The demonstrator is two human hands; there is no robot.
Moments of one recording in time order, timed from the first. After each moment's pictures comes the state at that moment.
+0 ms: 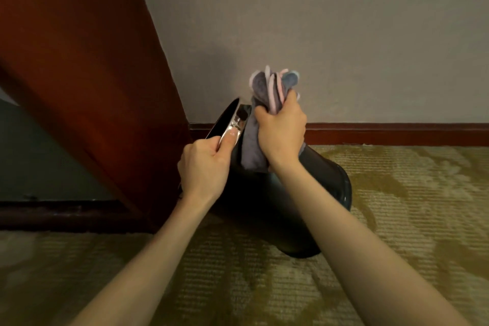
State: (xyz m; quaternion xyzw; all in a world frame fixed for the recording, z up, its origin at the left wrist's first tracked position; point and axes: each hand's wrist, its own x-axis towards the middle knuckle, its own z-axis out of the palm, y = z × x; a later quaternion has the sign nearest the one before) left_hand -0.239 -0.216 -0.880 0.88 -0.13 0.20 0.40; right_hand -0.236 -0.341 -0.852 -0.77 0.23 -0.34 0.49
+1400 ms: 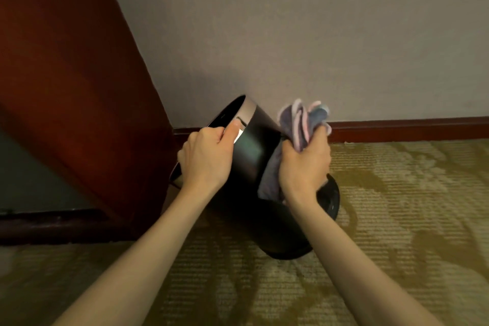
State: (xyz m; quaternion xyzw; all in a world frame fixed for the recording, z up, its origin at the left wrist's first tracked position) left_hand -0.242 -0.260 -0.865 0.90 -0.16 0.22 0.35; right_hand -0.294 -0.385 -0.893 -0.73 0.34 -0.39 0.45
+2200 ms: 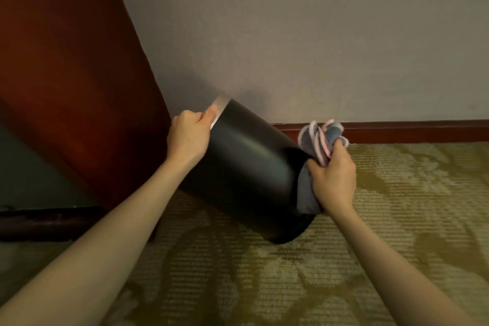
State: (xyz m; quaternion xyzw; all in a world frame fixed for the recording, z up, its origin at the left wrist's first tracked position) left_hand -0.180 -0.236 -0.863 0.89 -0.12 0.11 0.42; right_hand -0.304 -0.447 -0.944 -0.85 0.28 -0.32 0.32
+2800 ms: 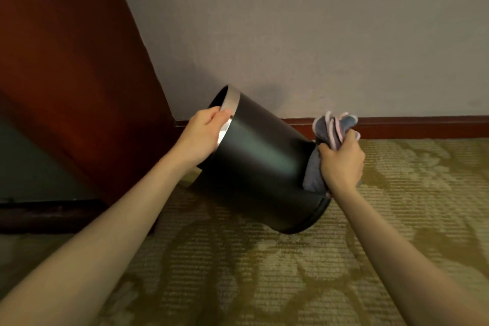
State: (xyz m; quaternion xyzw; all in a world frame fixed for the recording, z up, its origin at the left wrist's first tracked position) left_hand -0.202 -0.238 -0.854 0.82 -0.25 -0.06 0.50; right_hand -0.292 -0.462 -0.941 -0.79 0.38 -0.31 0.37
